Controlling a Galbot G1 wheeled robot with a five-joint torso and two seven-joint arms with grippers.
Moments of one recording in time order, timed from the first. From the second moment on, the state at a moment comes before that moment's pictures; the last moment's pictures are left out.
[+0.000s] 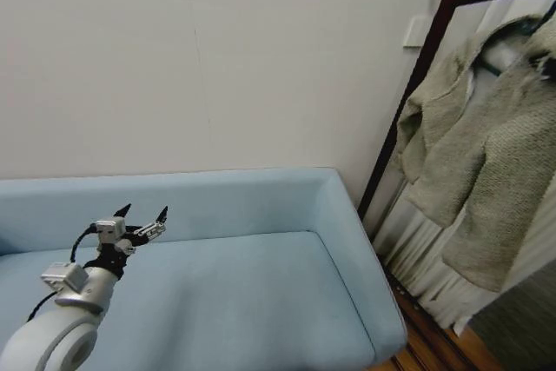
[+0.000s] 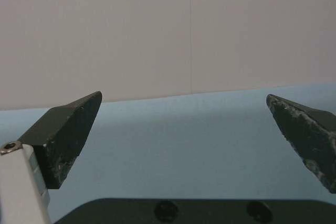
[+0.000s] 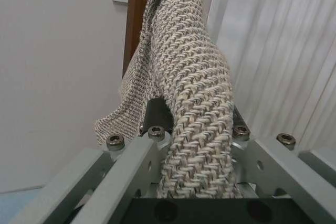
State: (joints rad) left arm 1.54 -0.91 -0.91 -2.34 -0.69 0.21 -0.17; right arm 0.10 0.09 0.11 1.82 1.53 -0.73 0.60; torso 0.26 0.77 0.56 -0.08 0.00
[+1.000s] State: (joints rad) left arm 1.63 -0.94 -0.95 -2.38 -0.66 0.21 -0.18; right arm 0.16 0.32 0.05 1.69 1.28 -0.72 0.59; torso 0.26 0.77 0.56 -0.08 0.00
